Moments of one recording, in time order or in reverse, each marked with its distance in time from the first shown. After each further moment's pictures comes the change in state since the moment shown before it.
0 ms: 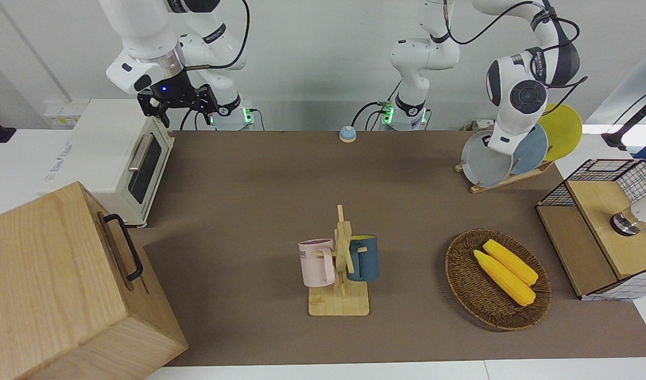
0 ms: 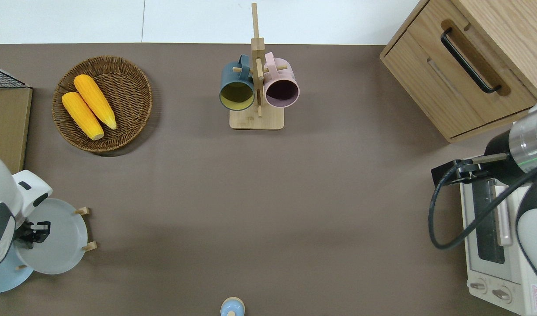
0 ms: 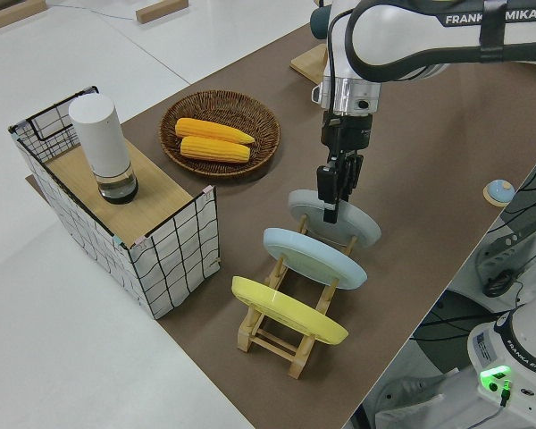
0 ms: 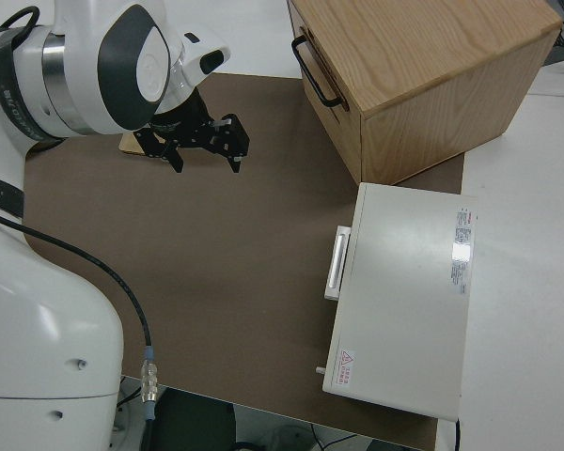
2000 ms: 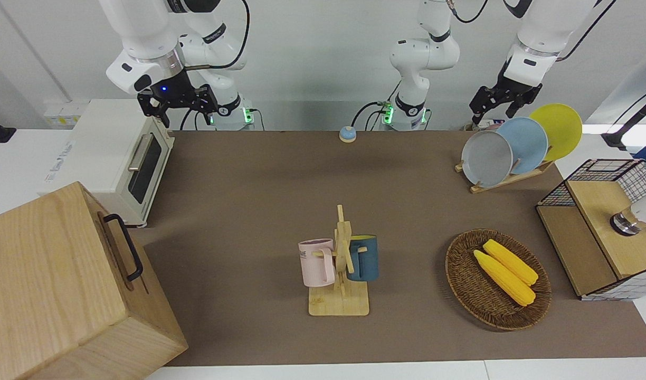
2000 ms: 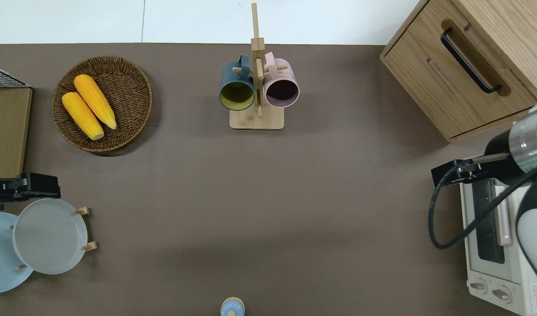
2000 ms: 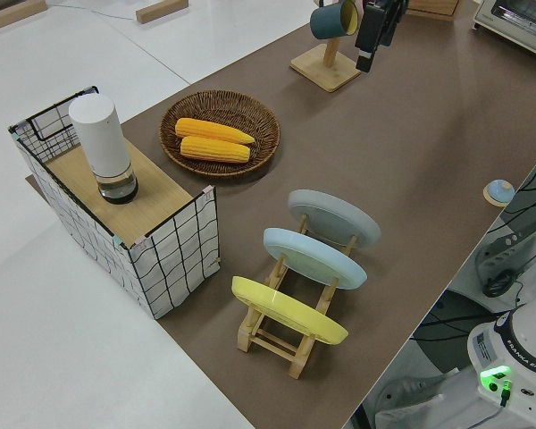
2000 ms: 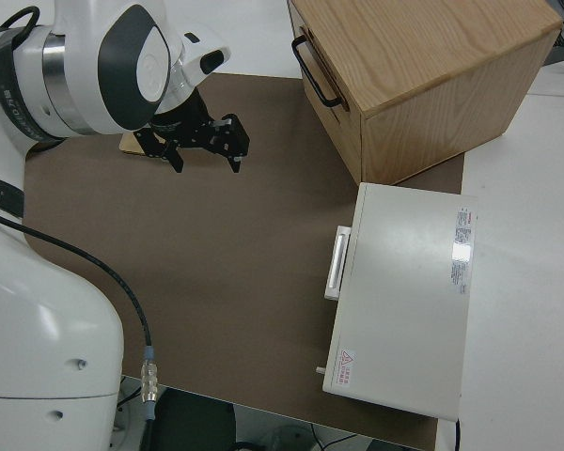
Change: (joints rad) left arm 0.025 -0.042 -0.135 0.453 -0.448 -0.155 -0.014; right arm 0.000 0.000 0.000 0.000 0.000 0.000 0.000
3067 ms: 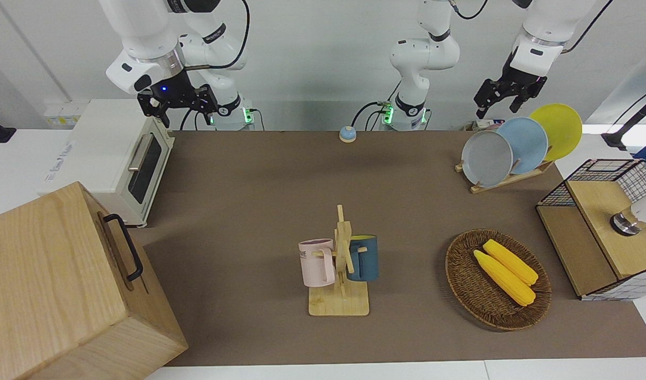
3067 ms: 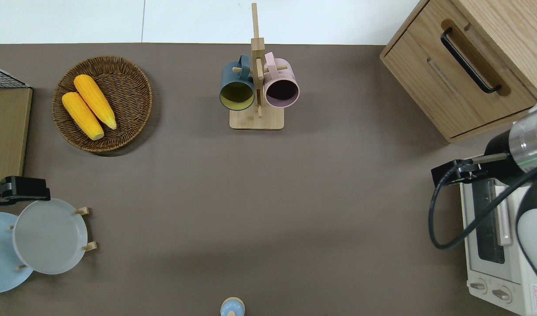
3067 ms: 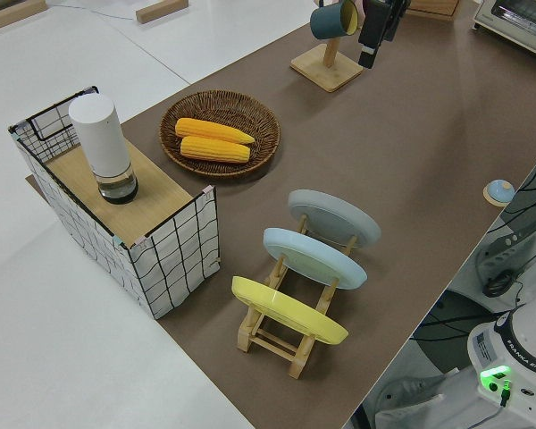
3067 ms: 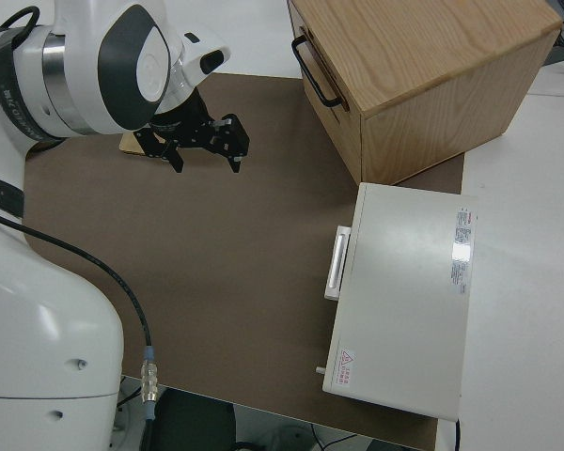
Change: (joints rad) left arm 0.002 -0.029 0.013 0.000 -0.002 0.000 0.005; right arm 0.000 0.000 0.000 0.000 0.000 0.000 0.000
